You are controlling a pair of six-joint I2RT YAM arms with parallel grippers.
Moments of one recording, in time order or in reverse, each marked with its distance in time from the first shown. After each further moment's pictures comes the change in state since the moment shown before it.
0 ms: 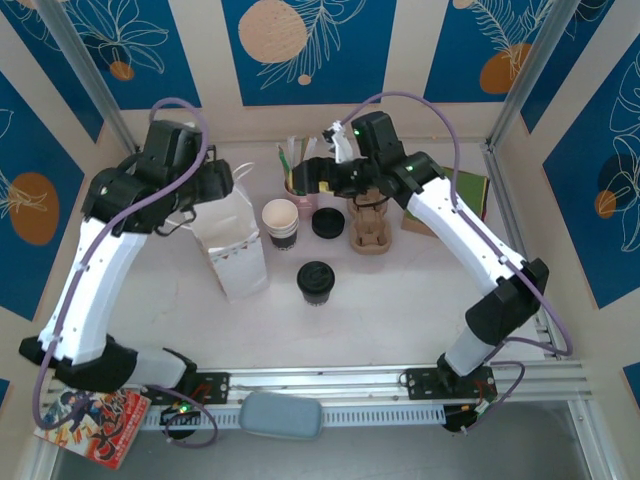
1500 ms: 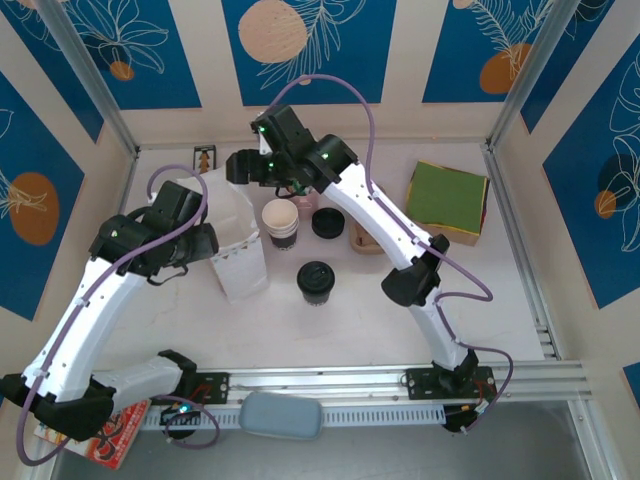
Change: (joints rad) left arm 0.027 -0.235 -0.484 -0.053 0.011 -0.138; right arm 0.254 0.584 0.885 -0.340 0.432 0.113
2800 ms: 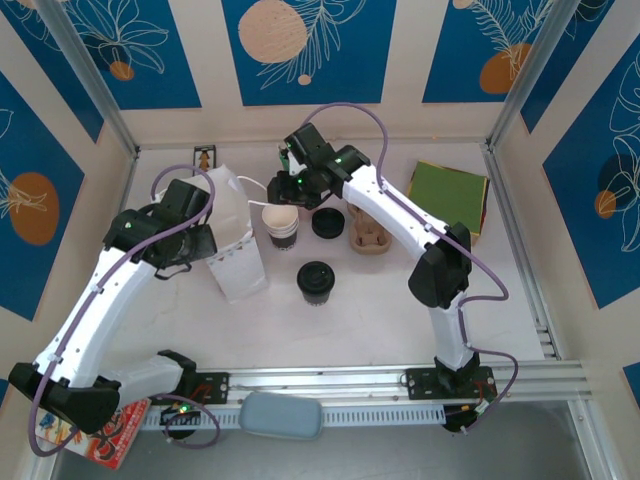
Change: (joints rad) left arm 0.050 0.042 -0.060 0.029 -0.016 0.005; right arm -0.119 -0.182 -0.554 0.132 -0.142 -0.041
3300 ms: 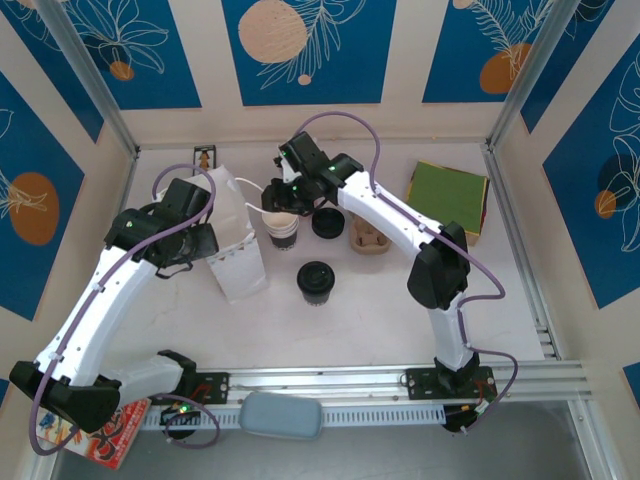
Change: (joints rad) left arm 0.000 0.004 -0.002 0.010 0.012 -0.003; right arm 0.024 0.000 -0.072 0.089 -0.055 0.016
